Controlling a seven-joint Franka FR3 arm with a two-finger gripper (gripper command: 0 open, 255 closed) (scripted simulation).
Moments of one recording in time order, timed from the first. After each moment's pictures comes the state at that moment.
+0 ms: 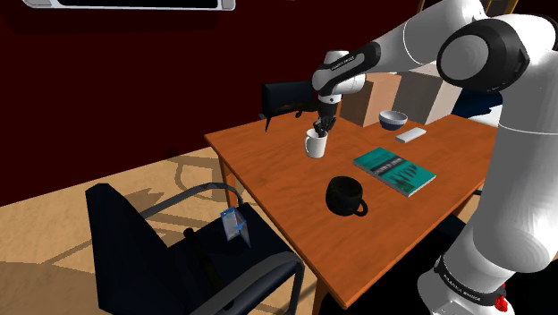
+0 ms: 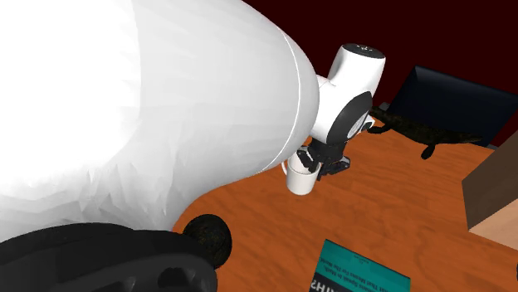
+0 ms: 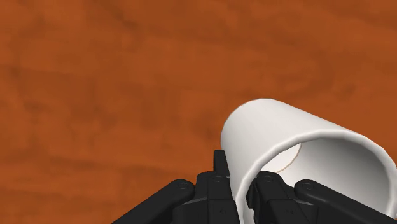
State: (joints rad) arm -0.09 0.27 -0.27 -1.88 0.14 2.13 -0.36
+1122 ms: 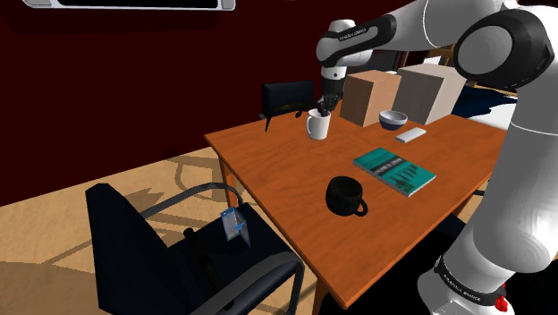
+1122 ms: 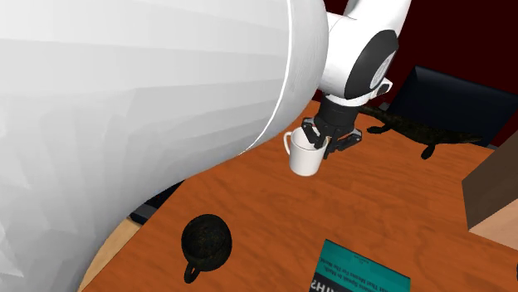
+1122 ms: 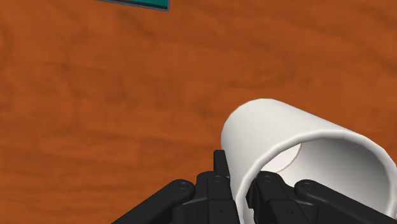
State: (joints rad) arm -0.09 0.20 -0.28 -1.74 0.11 1.93 -0.34
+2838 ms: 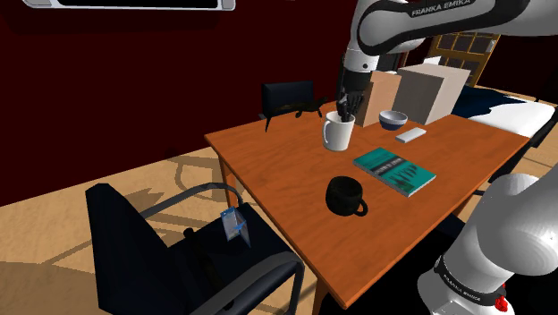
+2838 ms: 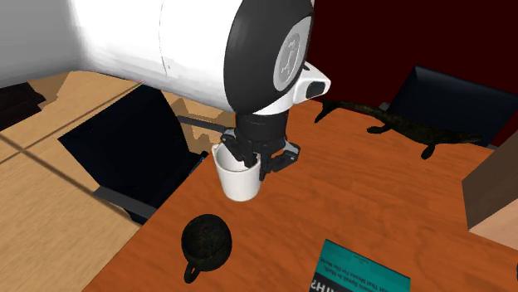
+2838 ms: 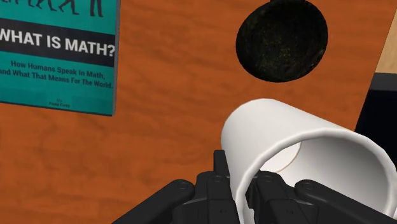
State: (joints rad) arm -0.01 -0.39 -0.17 -2.22 -0.02 1.84 -0.09
